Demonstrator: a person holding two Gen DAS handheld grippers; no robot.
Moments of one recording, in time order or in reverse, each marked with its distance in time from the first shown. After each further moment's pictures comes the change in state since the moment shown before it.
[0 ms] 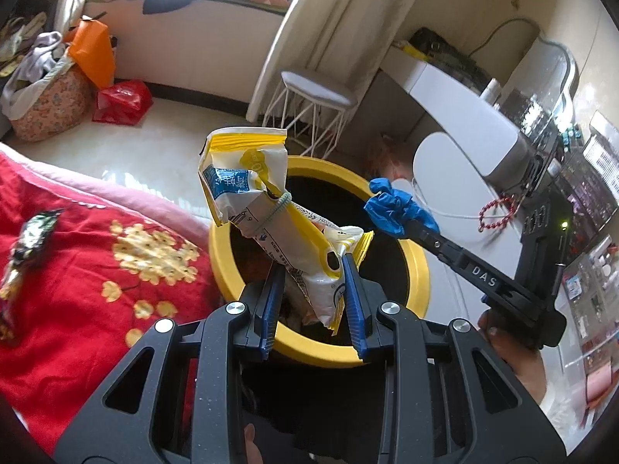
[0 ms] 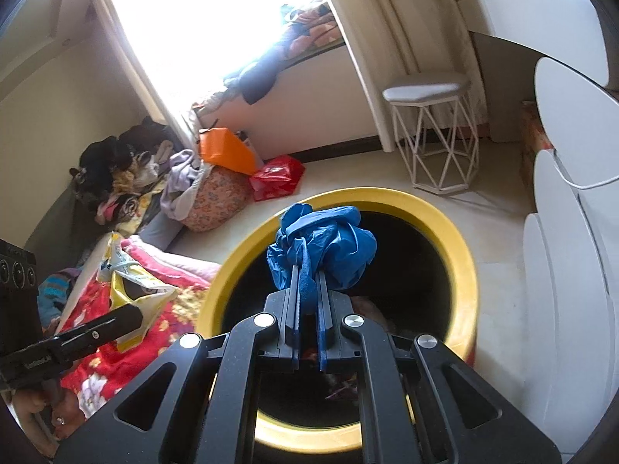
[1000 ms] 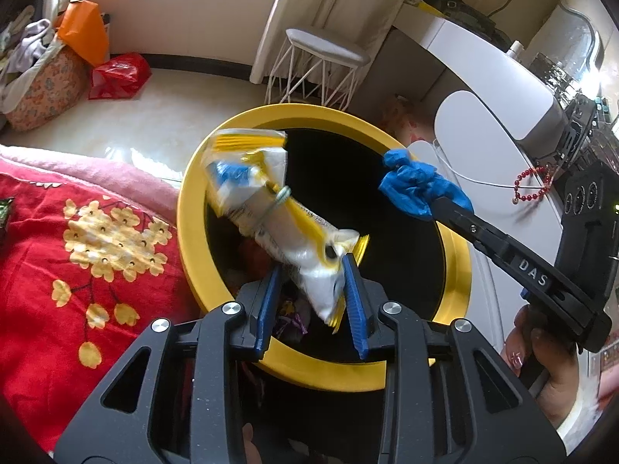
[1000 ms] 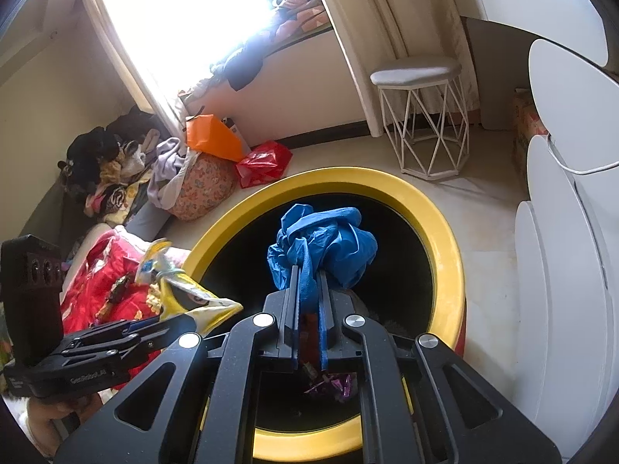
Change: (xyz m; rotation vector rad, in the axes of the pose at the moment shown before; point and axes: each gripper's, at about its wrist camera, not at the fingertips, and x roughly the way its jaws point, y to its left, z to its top) left arm 0.063 -0.002 -0.004 0.008 0.131 0.053; right arm 0.018 -0.016 -0.003 0.000 0.052 -0.026
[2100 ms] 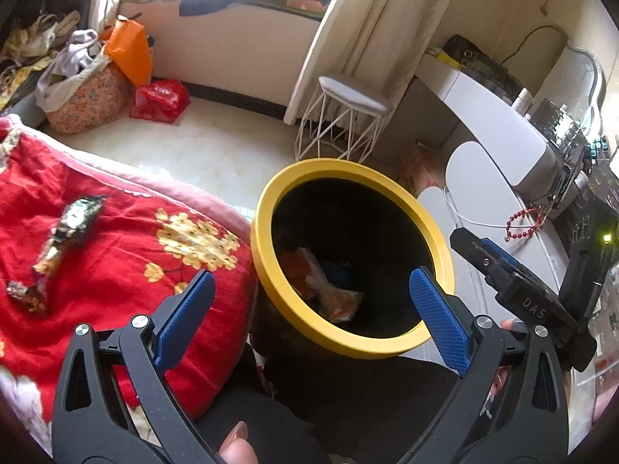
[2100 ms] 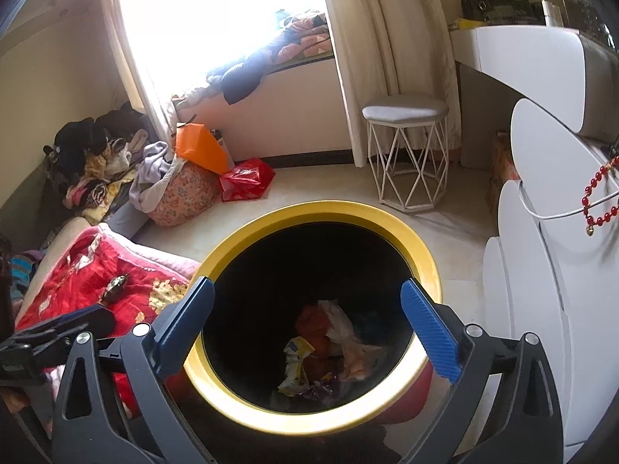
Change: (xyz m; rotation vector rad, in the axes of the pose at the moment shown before) left arm -0.092 0.012 -0.015 -0.072 -0.167 0.083; right arm -0.042 0.047 -0.004 -0.104 -0.087 -0.131
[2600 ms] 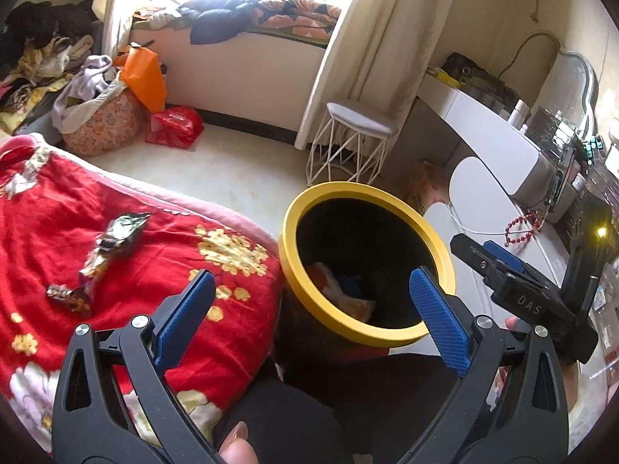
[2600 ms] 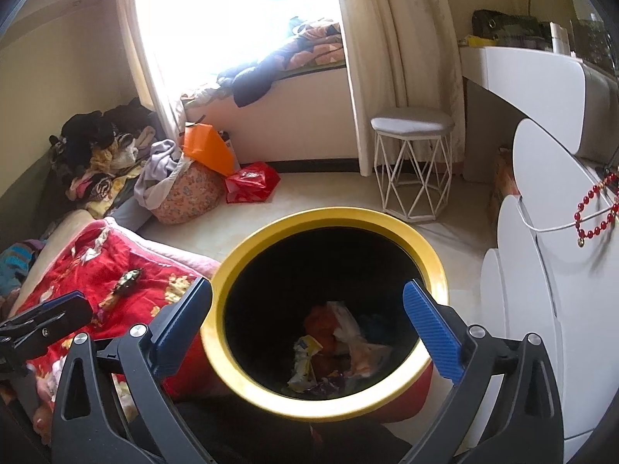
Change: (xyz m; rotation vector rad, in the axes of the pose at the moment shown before) left arm -0.046 0.009 -0.010 0.025 -0.091 0.050; right arm -0.022 0.028 0.000 -0.047 -0.030 0.012
